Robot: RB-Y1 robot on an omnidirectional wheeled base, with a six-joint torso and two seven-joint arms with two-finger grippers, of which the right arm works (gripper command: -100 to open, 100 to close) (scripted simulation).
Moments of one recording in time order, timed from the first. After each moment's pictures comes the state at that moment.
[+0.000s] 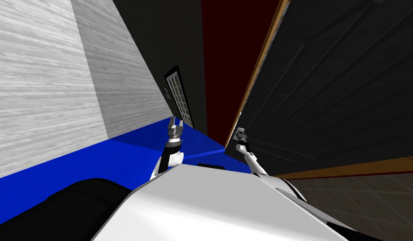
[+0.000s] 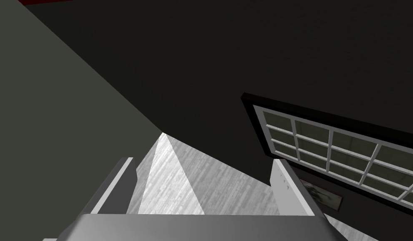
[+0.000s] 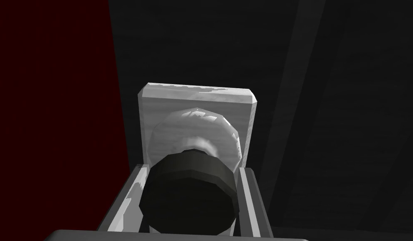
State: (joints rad) arm -0.30 -0.26 -0.12 -0.81 -0.64 -0.47 -1.17
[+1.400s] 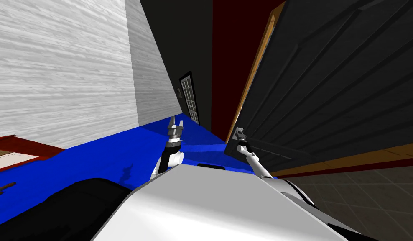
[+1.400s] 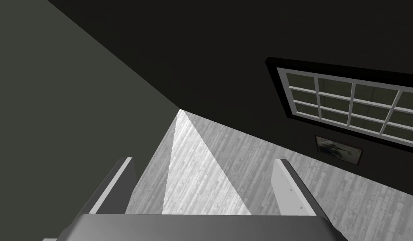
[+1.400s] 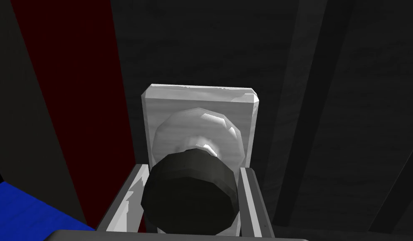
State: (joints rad) arm -0.27 -0.32 -0.02 -0.85 -0.64 -0.44 -1.30
